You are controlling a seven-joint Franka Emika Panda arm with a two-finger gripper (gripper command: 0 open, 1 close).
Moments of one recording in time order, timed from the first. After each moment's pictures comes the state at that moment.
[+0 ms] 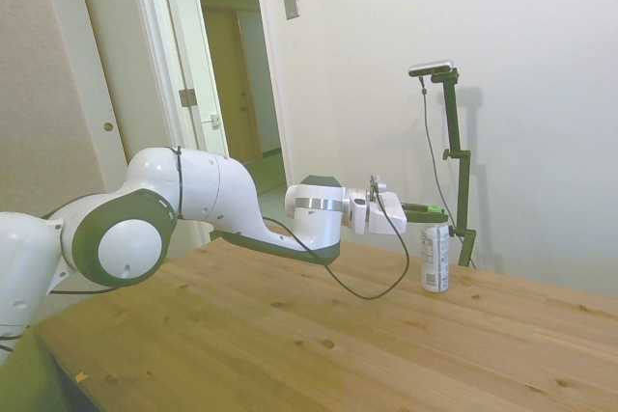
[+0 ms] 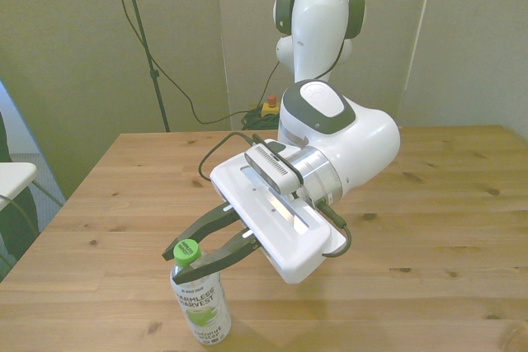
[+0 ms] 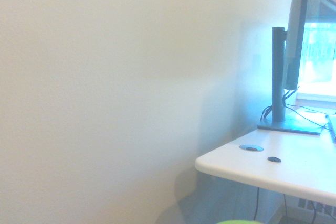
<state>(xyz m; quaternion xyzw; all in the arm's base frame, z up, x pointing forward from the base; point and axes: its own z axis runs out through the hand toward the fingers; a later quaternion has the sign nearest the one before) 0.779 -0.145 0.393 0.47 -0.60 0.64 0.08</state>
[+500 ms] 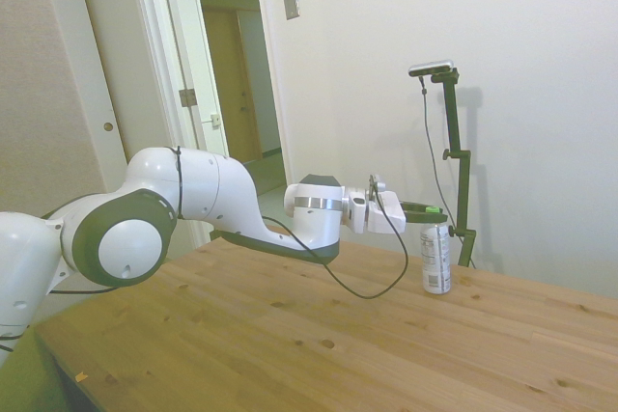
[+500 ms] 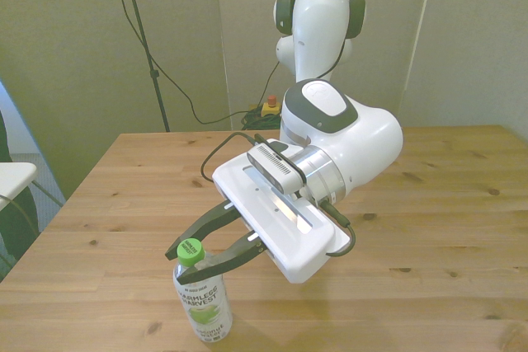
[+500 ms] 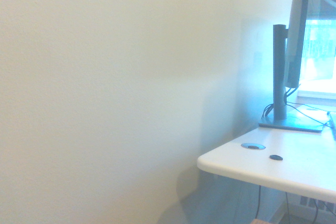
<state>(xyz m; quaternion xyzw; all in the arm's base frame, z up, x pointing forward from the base) 0.780 -0.143 0.395 0.47 -0.60 0.64 0.08</state>
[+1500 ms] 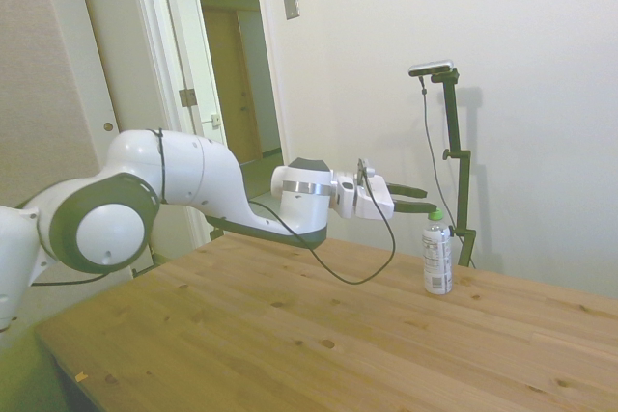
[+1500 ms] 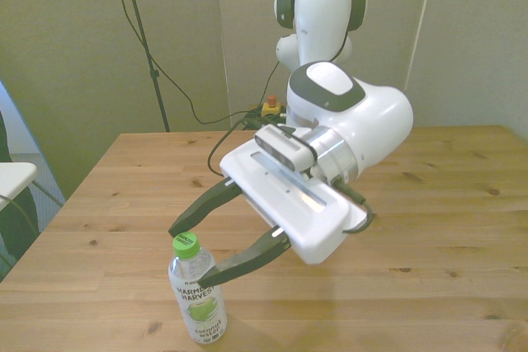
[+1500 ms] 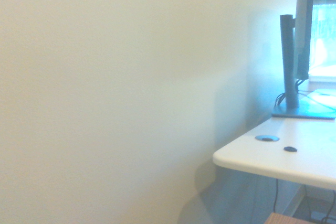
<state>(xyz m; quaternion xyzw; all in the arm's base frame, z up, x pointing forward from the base) 0.758 -0.108 0.443 0.48 -0.62 0.62 0.02</state>
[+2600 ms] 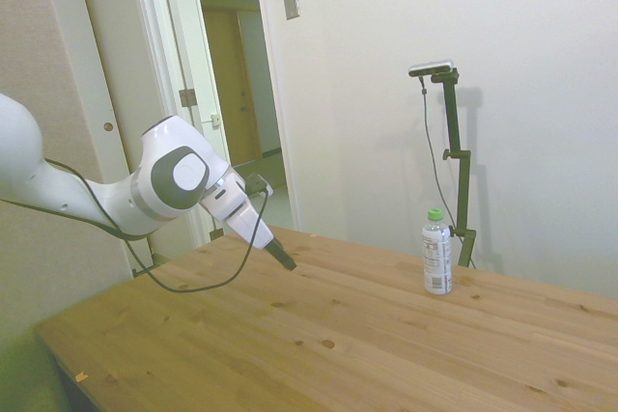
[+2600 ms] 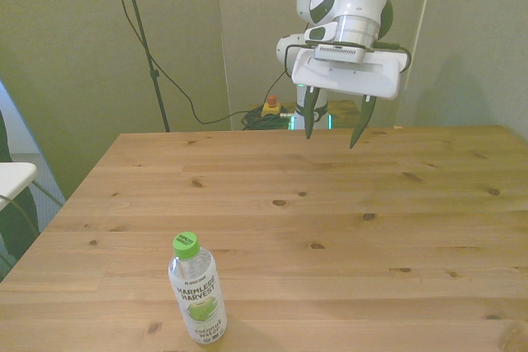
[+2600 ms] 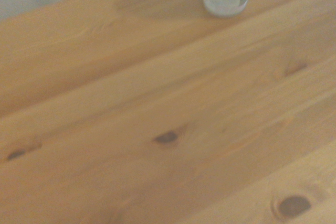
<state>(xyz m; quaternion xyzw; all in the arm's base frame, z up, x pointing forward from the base) 0.491 -0.010 0.484 0.77 -0.59 0.24 -0.05</state>
